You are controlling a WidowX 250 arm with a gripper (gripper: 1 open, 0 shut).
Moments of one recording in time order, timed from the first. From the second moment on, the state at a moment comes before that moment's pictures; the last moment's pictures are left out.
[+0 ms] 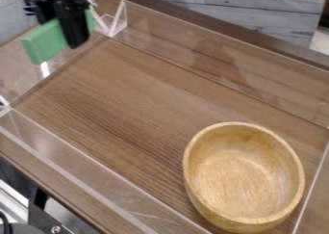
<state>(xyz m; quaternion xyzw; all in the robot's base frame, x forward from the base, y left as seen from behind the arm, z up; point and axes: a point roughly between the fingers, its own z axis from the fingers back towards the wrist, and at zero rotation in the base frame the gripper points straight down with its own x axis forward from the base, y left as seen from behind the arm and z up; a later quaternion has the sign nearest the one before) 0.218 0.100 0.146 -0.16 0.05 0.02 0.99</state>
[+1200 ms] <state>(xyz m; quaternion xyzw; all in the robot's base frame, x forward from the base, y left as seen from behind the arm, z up) 0.216 -0.004 0.105 -0.12 0.03 -0.09 0.99</state>
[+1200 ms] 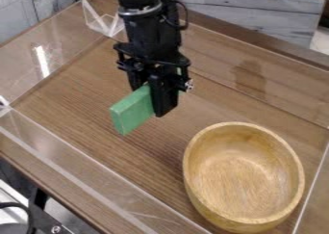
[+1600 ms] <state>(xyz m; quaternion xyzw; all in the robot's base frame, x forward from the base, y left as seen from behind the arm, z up) 0.217 -0.003 0.080 -0.11 0.03 -0.09 0.99</state>
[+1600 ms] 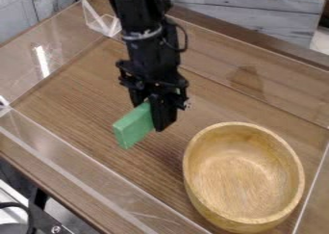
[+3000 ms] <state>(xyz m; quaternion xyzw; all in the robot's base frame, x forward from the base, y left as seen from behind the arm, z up) 0.222 0.005 0.057 -0.12 0.04 -0.08 0.99</state>
